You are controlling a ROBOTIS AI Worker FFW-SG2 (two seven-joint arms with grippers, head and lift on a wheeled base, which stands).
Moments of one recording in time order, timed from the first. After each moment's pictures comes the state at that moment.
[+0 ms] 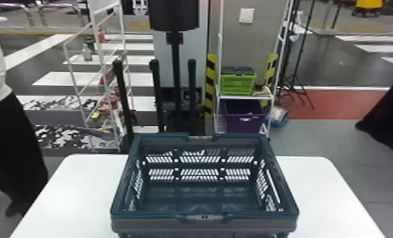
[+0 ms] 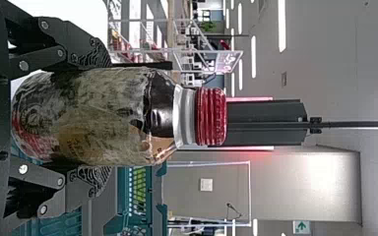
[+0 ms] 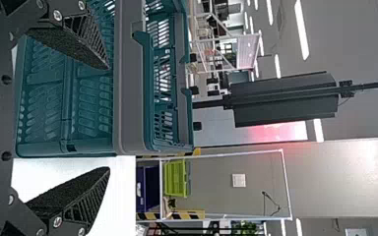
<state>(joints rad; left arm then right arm) 0.86 0.06 -0.14 -2.03 -0.10 -0.43 0.21 0.93 -0.23 0.06 -2.13 -0.18 -0.31 0.06</state>
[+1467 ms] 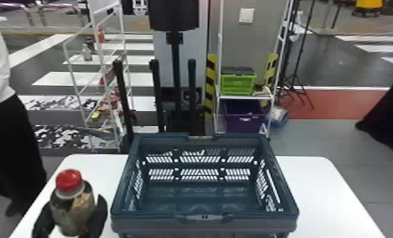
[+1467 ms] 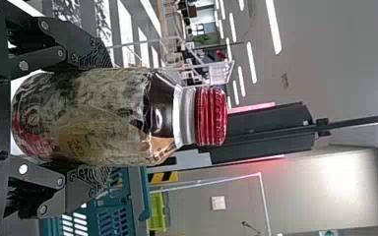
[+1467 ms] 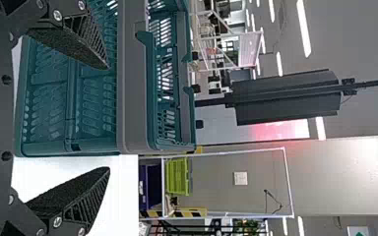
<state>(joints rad) 0.70 0.11 -0.01 -2.36 -0.09 0.13 0.15 0.94 -0.21 0.06 -2.13 -0.17 -0.31 0.06</state>
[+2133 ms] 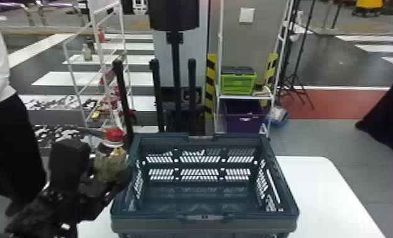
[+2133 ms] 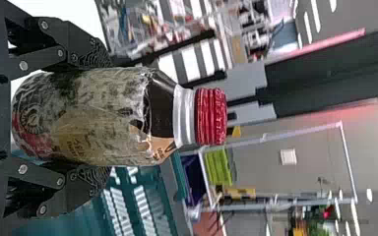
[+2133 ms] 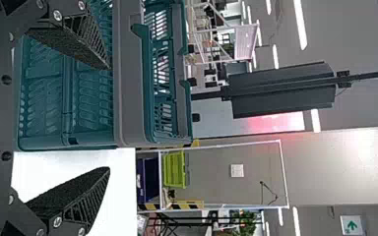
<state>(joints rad) 0.16 0.21 -0.04 -2.35 -0.07 0.93 -0.16 0.95 -0.17 0.05 -2.12 -0.16 -0.33 0.06</state>
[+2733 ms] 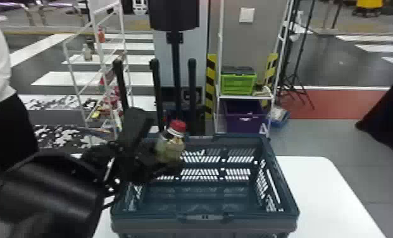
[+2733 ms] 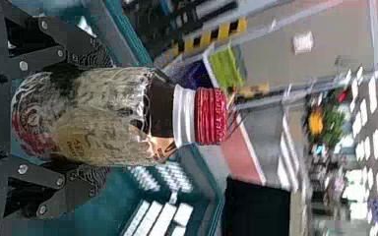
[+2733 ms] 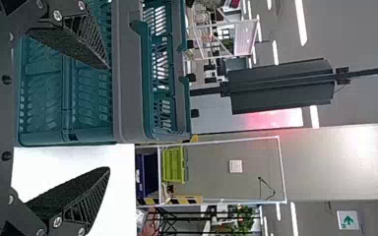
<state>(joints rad) -0.26 0.24 -0.28 -1.97 -0.12 0.99 -0.56 0.97 -0.14 0.04 -2.13 -0.14 -0.34 0.06</state>
